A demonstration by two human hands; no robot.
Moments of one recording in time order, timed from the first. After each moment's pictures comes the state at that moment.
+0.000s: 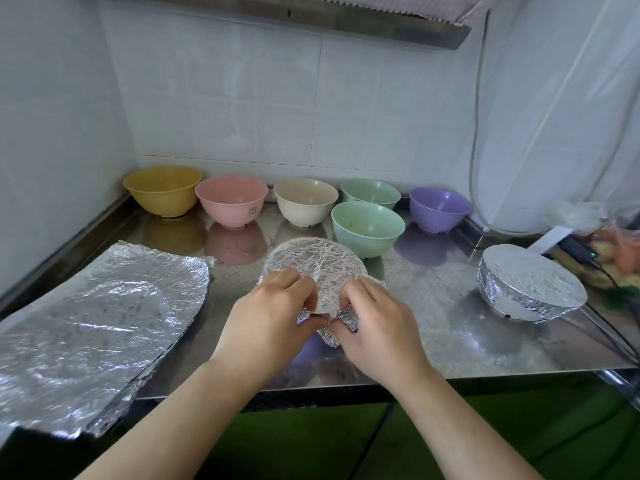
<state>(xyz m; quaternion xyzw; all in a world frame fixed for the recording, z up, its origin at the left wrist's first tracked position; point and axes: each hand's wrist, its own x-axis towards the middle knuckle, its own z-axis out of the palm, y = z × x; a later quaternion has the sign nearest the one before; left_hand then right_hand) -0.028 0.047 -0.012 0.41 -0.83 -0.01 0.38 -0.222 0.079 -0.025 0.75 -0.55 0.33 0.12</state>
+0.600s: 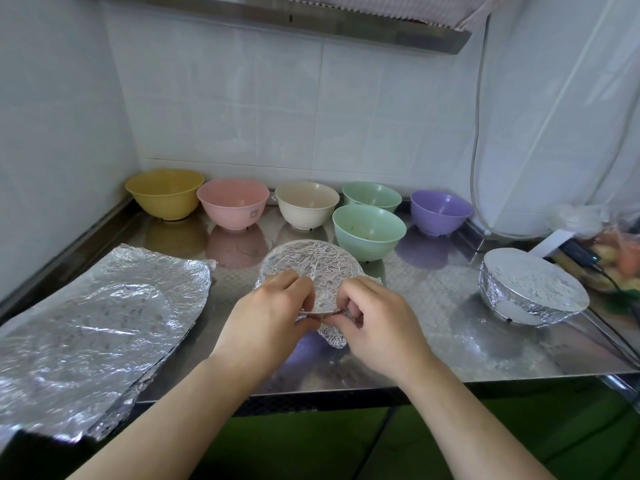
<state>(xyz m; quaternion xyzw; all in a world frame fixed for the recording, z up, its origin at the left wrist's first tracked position) -0.025 0.038 -0.013 0.41 -0.84 -0.01 0.36 -0.227 0.070 -0.012 0.77 -0.53 0.36 0.04</state>
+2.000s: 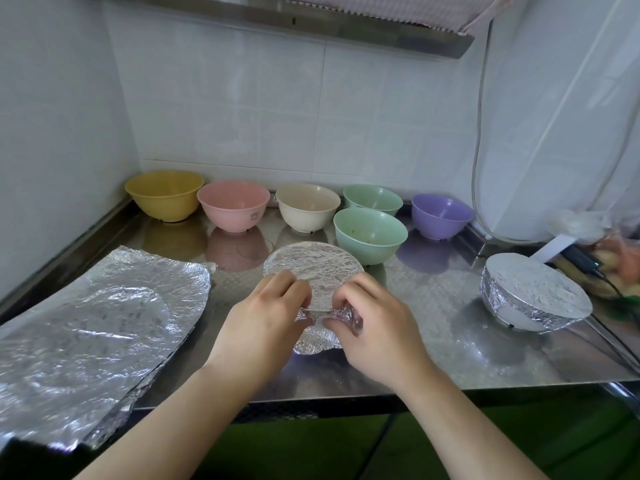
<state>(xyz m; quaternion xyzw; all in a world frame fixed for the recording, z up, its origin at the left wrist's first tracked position) -0.019 0.038 -0.017 0.41 -0.84 0.04 0.36 -0.220 0.073 -0.010 0.77 -0.54 0.34 0.06</state>
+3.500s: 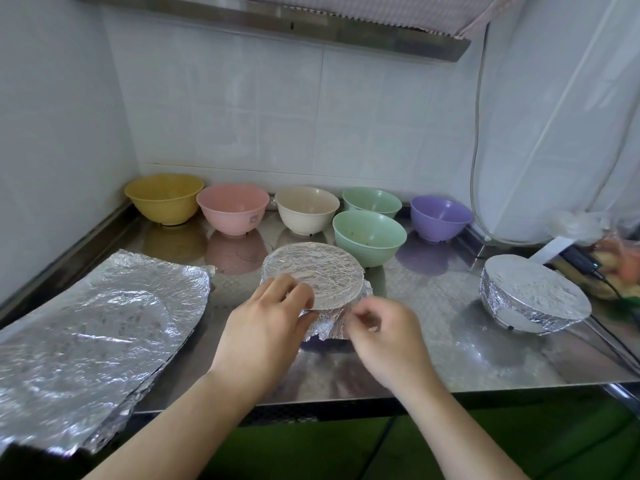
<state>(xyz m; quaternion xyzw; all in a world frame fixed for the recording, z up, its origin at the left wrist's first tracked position) -0.025 0.044 -0.017 0.44 -0.81 0.06 0.38 -0.219 0.081 -0.015 0.61 -0.63 0.44 -0.17</state>
